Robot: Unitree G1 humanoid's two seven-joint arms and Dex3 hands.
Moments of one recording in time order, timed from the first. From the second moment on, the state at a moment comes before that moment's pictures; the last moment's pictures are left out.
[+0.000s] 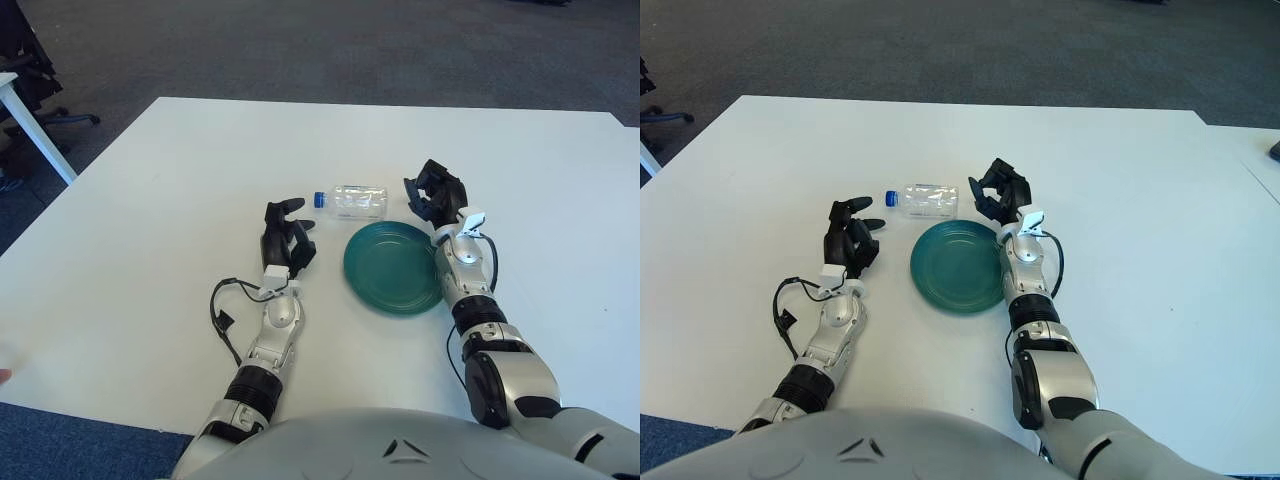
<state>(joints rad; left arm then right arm) -0.08 -0.11 -0.21 0.52 0.01 -0.56 0.48 -0.46 -0.01 -0.16 0.80 0.10 -0.54 0.04</state>
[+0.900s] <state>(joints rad) -0.08 -0.11 -0.20 0.52 0.02 -0.56 0.47 -0.46 -0.01 -0.19 0.82 0.11 -0.56 0.04</state>
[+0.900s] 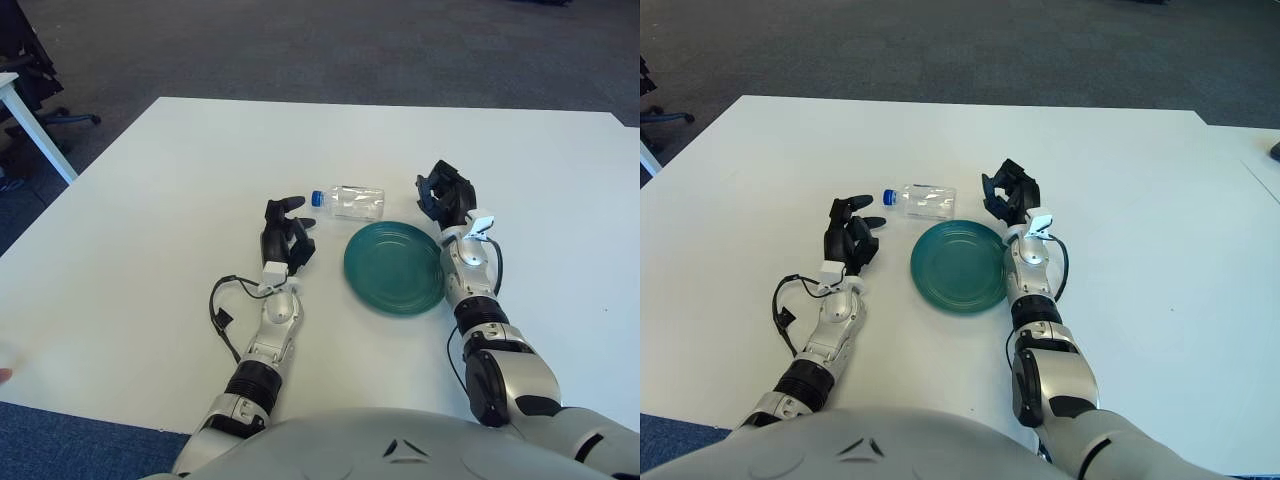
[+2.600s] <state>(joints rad) -0.06 -0.11 -0.13 0.46 0.02 -0.47 0.38 -0.35 -0.13 -0.32 0.84 0.19 -0.59 0.13</state>
